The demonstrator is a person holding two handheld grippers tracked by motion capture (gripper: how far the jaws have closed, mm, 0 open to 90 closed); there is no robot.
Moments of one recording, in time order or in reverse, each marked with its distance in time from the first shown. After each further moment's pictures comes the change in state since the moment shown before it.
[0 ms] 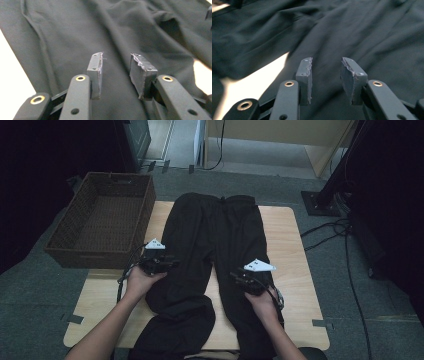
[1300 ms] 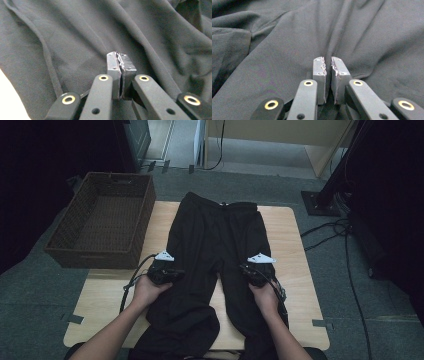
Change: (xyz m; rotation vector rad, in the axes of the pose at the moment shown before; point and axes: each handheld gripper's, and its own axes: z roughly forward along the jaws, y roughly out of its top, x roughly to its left) left arm -0.030 -0.029 0.016 0.074 -0.119 0.008; right arm -0.031 -0.006 0.025 0.074 -0.121 0.060
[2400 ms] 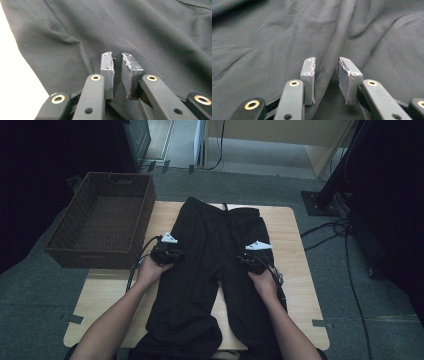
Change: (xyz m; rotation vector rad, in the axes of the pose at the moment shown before) left arm 0.050 0.049 0.021 -0.009 0.171 0.098; right arm -0.021 0.032 0.029 0.009 0.011 -0.055
